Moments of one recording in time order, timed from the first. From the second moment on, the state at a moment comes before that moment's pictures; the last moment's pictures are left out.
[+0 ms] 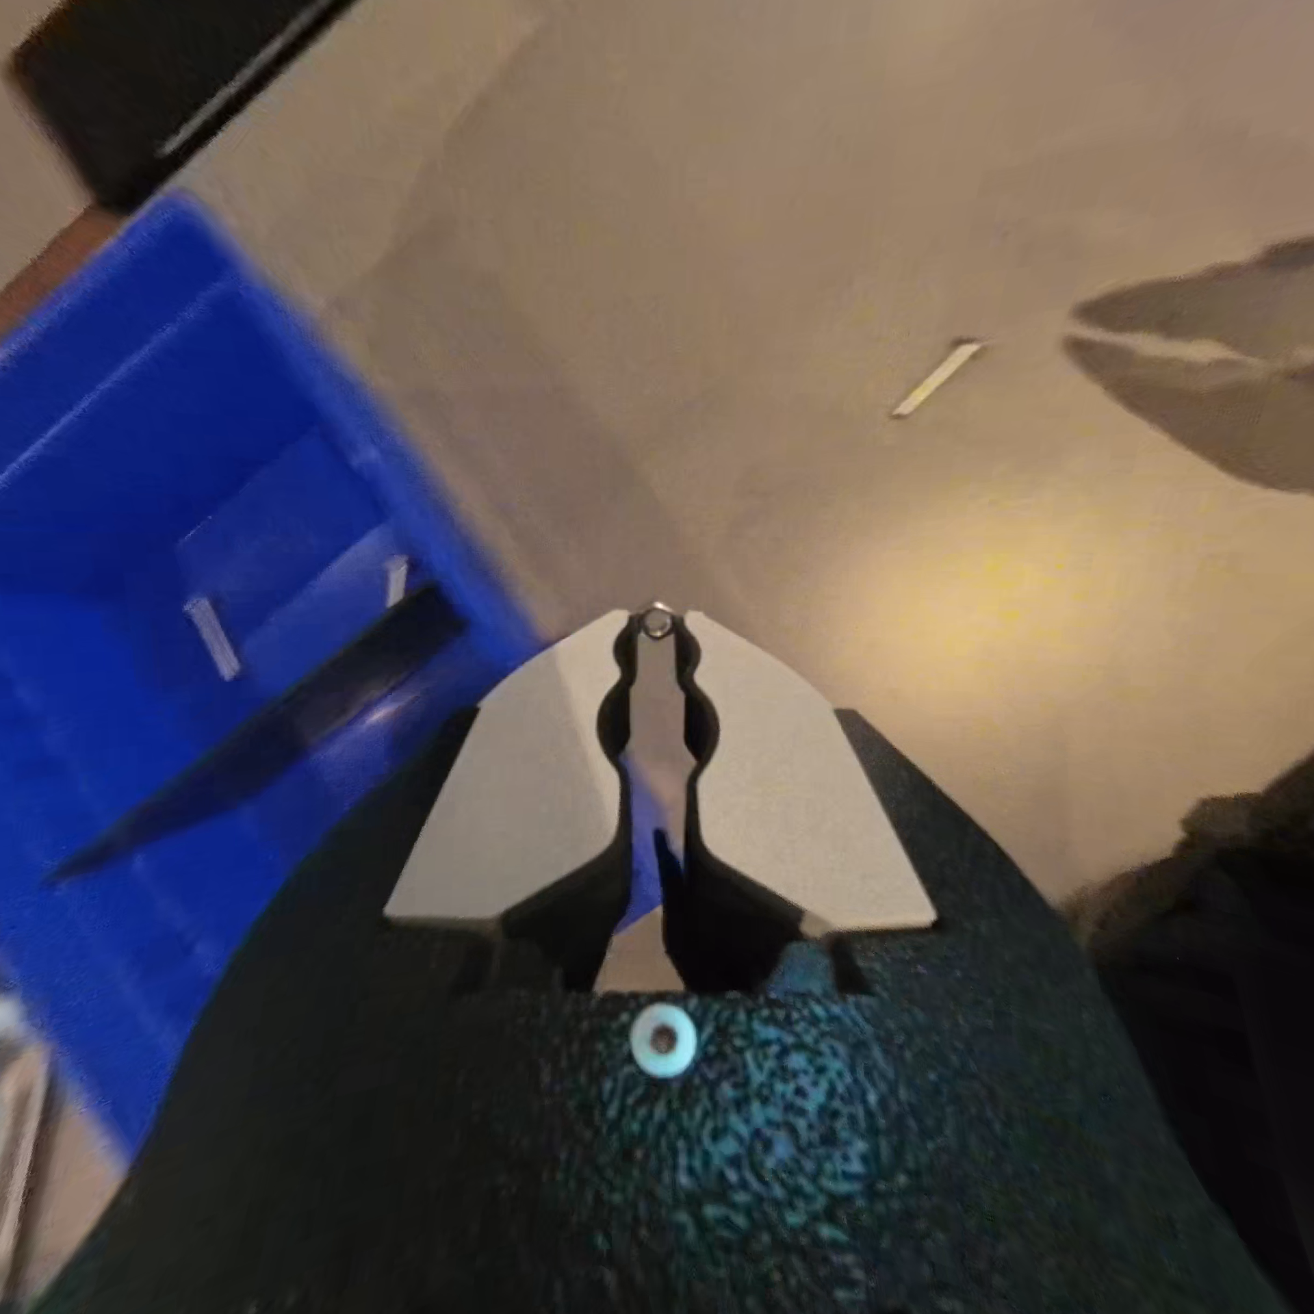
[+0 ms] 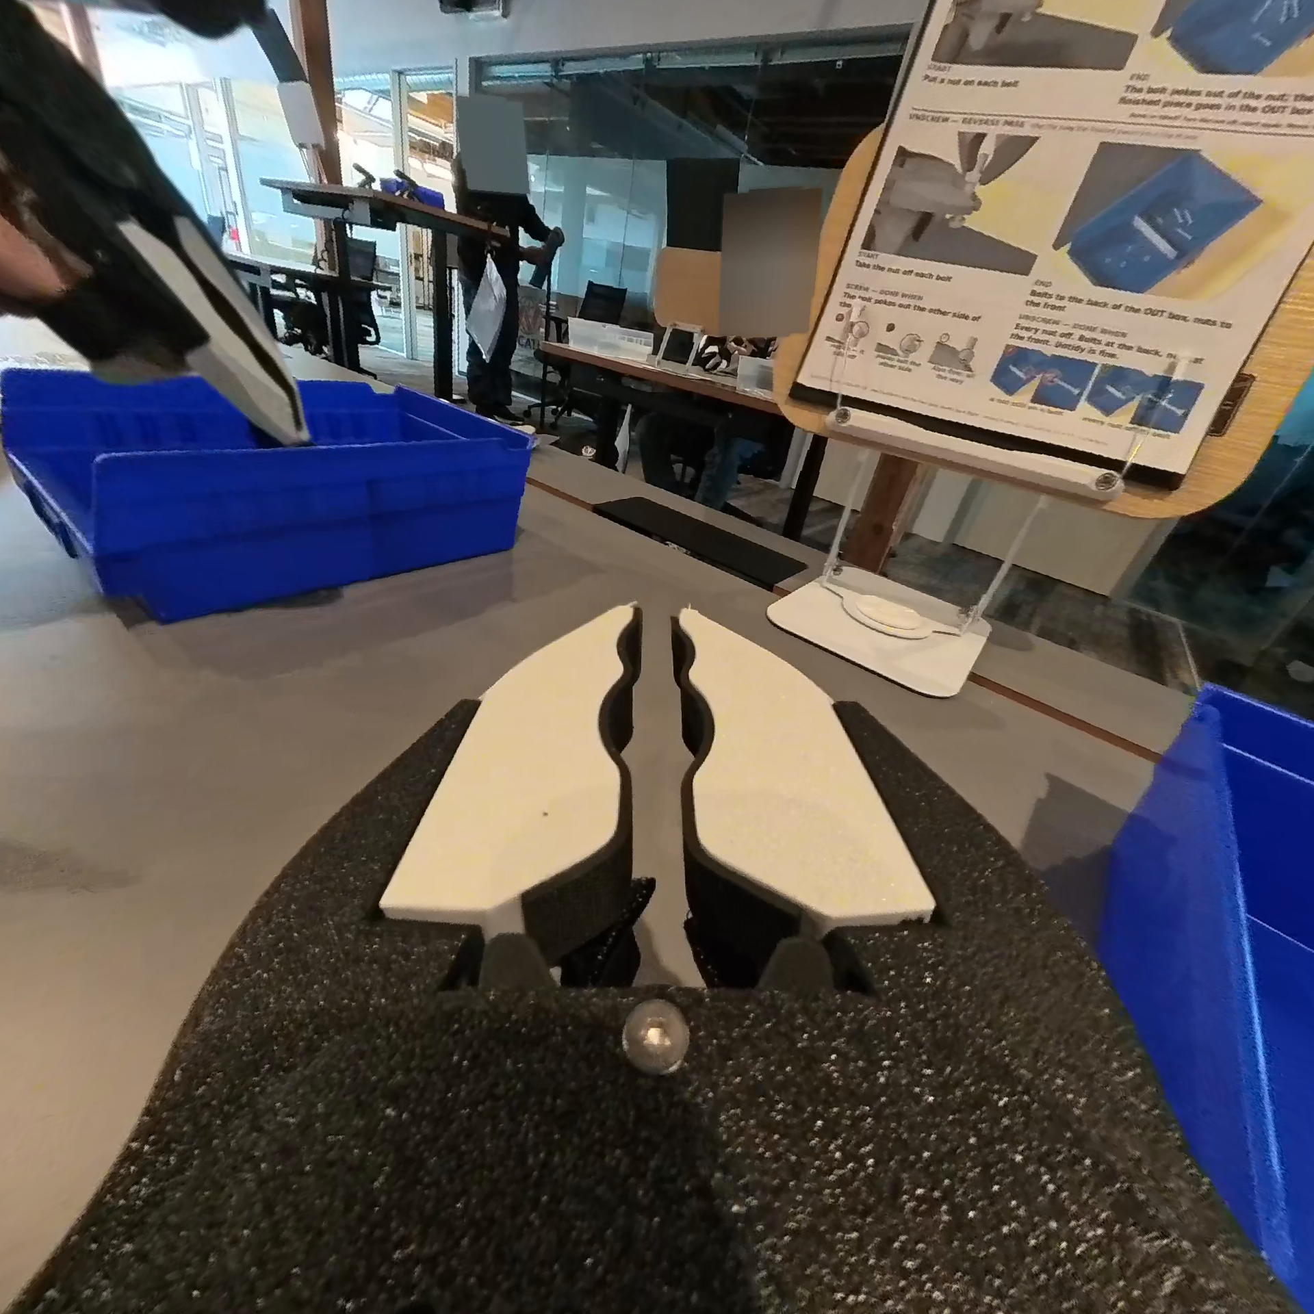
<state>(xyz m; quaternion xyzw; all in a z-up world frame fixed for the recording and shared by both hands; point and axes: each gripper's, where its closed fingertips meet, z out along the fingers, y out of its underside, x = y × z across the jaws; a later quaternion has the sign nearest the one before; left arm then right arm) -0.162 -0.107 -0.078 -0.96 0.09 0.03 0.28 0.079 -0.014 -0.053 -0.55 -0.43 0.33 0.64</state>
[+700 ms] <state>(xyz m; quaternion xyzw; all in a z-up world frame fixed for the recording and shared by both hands) -0.087 -0.045 -0.185 -0.96 0.15 -0.08 0.23 0.070 -0.020 -0.062 -0.54 -0.47 0.32 0.63</state>
